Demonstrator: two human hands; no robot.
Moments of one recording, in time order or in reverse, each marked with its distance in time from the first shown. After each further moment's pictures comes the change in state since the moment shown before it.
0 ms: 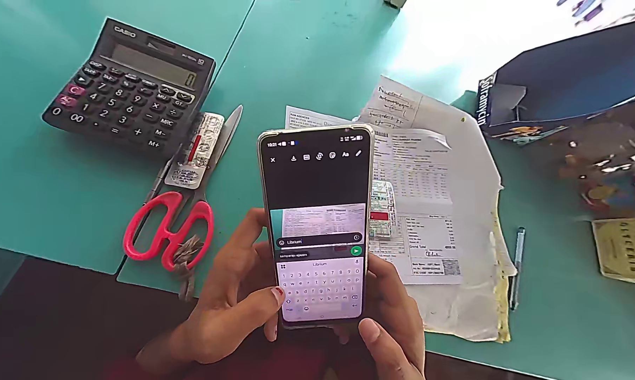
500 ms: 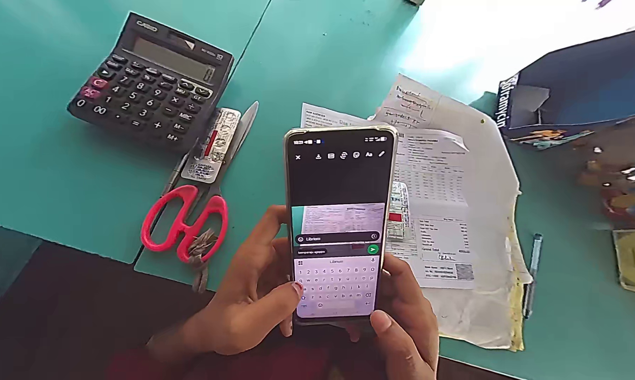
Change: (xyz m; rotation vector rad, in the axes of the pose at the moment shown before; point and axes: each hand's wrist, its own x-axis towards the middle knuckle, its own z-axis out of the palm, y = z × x) left_hand 0.002 -0.002 0.002 0.034 -0.004 -0.005; right_hand 0.001 0.000 0.001 0.022 0.039 0.035
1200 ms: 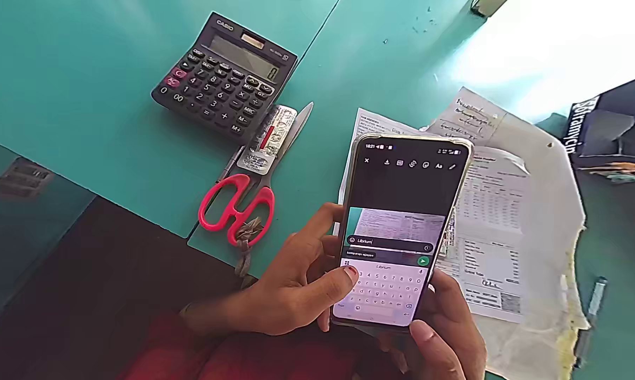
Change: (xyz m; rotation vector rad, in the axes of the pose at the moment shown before) left_hand 0.002 0.004 0.005 -0.001 0.049 -0.028; right_hand 0.001 -0.003 0.003 -0.004 0.050 0.044
